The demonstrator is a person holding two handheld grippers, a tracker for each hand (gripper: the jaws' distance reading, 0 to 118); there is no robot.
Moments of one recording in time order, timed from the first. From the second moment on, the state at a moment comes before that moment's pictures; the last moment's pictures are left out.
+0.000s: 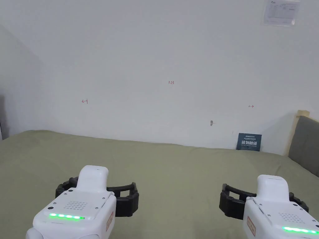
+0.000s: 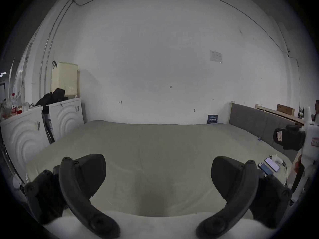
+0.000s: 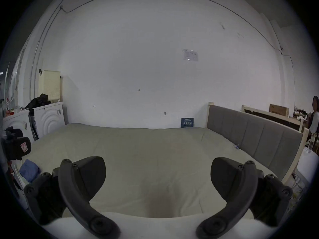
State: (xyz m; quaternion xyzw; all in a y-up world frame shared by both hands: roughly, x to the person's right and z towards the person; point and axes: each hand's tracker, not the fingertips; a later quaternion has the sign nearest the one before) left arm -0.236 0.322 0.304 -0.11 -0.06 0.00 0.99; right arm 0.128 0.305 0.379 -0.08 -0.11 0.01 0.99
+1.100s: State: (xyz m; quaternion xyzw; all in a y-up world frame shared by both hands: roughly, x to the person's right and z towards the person) left arm -0.261 0.313 0.300 -0.13 -0.04 0.04 0.99; right arm 0.126 0.295 0.381 -0.08 -0.08 0.03 0.99
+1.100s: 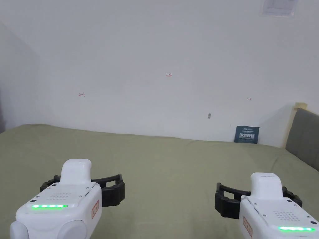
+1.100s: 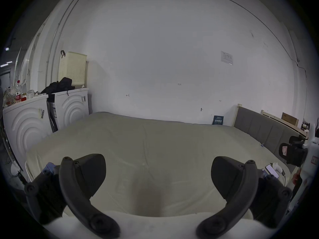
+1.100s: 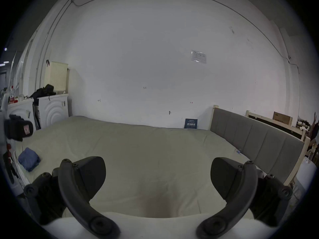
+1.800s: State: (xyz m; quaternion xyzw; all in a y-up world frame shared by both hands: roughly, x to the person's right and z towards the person) left arm -0.246 0.316 0.302 -0.13 -0.07 0.03 0.99; right arm 0.140 0.305 0.384 -0.06 -0.08 -0.03 0.99
